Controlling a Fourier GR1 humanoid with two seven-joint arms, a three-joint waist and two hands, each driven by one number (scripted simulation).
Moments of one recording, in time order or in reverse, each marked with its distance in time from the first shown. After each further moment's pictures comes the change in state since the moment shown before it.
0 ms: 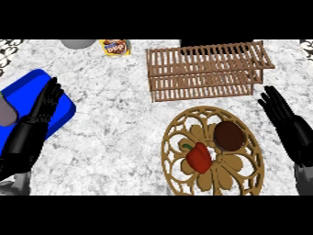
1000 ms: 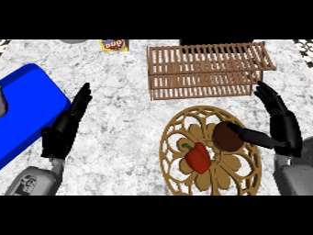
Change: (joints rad) left arm -0.104 -0.137 -0.067 0.212 -0.054 0.023 0.142; right arm -0.091 0.143 -0.044 0.179 0.210 -0.291 -0.247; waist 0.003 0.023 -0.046
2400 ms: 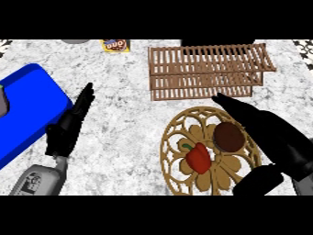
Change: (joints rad) left arm -0.008 -0.051 0.041 0.031 -0.040 -0.043 0.004; right arm -0.184 -0.348 0.401 -0.680 0.281 0.520 1.046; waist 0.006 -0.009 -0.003
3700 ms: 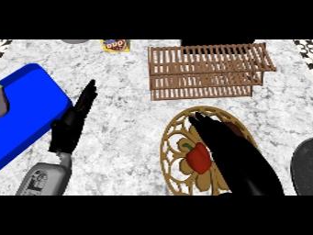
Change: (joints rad) left arm -0.010 -0.102 0.096 -0.009 -0.122 -0.077 0.036; right arm 0.137 0.362 0.085 -0.089 0.402 0.143 0.137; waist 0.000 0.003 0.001
